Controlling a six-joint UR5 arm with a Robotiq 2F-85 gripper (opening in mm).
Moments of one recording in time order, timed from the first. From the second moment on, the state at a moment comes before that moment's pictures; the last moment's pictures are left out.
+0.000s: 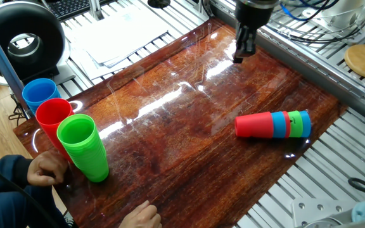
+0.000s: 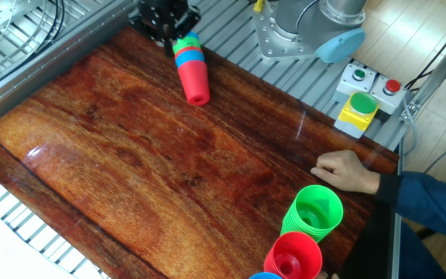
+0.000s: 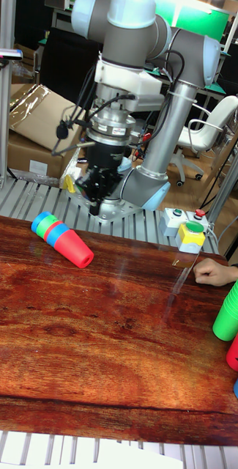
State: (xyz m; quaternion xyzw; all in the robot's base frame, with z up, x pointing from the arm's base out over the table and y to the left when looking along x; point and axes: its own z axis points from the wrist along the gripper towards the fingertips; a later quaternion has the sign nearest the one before) arm 0.439 -0.070 0.219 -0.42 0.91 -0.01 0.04
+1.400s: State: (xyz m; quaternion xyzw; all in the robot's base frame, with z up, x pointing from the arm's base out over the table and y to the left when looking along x) arm 0.408 -0.106 0.194 -0.48 0.87 -0.02 0.03
